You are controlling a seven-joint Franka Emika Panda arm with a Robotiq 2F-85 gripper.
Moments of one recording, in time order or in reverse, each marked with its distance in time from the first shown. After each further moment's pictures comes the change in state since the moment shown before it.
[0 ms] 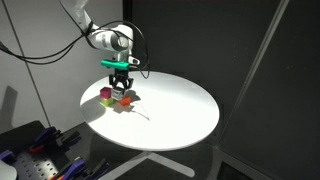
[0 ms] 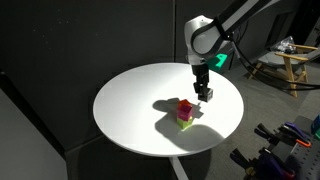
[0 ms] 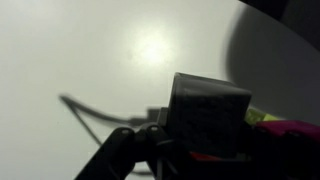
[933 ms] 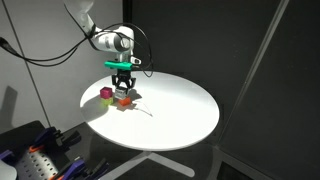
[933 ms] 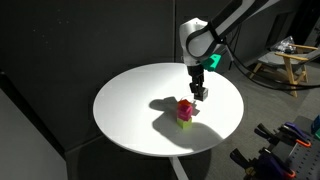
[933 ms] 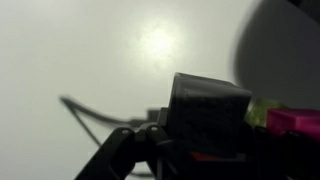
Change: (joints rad) arm 0.008 0.063 0.003 0.076 -0.042 0.005 -0.021
